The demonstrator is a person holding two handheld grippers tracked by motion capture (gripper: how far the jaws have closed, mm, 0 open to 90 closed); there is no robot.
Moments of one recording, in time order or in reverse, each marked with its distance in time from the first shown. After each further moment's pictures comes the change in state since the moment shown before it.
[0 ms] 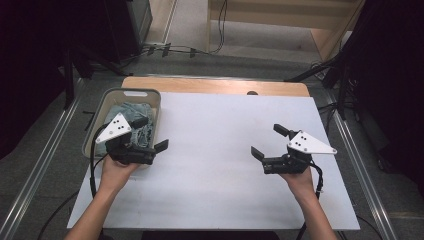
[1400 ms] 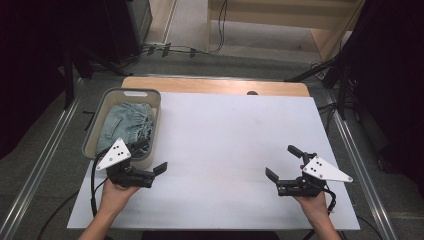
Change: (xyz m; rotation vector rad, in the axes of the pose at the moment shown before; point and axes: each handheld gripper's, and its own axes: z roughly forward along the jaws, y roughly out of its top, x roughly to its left) left arm -0.020 -0.049 -0.014 -0.005 -0.018 -0.013; right arm 0.003 -0.049 -0.043 0.010 -0.036 0.011
